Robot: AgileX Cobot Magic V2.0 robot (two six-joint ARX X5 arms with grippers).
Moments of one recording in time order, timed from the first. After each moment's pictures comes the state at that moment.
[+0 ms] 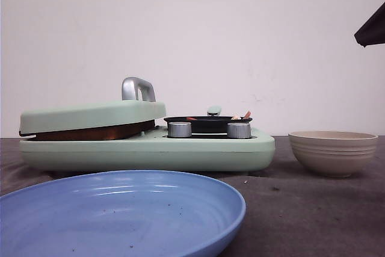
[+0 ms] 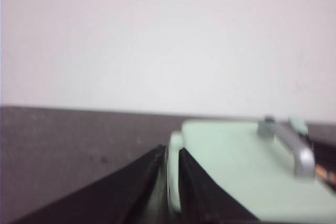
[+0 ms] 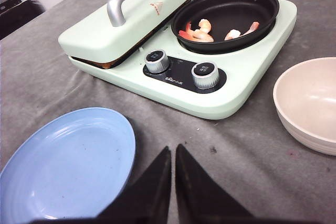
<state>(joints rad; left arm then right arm) -0.03 0.01 0.17 -0.07 0.05 -0.09 0.47 0.37 0.37 -0.34 -0.26 0.24</state>
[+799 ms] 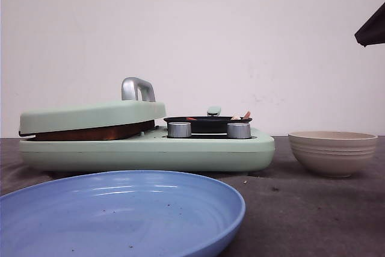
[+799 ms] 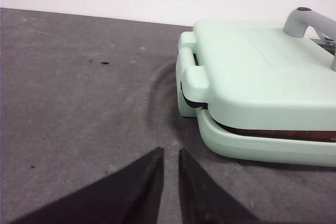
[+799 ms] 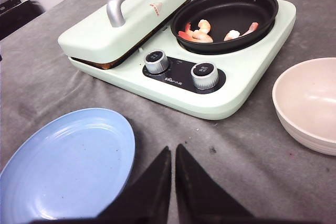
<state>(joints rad) 0.01 0.00 0.03 -0.18 0.10 -0.09 0.47 0.37 0.37 -0.34 -0.26 0.24</state>
